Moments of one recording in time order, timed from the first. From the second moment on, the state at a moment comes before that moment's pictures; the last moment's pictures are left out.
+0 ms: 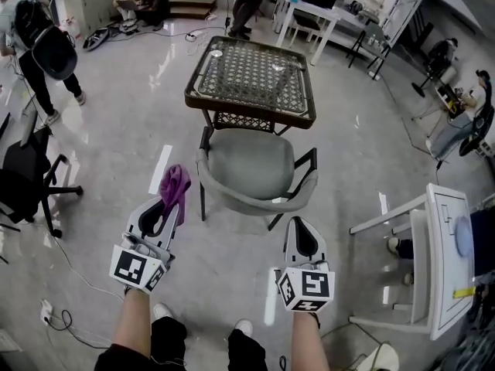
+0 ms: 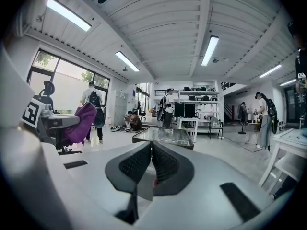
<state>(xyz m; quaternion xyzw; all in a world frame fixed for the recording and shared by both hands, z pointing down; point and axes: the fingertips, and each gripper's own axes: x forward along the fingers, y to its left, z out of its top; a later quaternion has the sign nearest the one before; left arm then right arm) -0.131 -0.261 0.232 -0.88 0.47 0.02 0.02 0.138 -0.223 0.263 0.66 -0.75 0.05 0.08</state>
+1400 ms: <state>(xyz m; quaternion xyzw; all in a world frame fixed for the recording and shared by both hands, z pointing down) -0.162 -0.171 -0.007 -0.87 0.49 0.06 0.05 0.154 -0.138 0.041 0.67 -0.74 0.03 0.06</state>
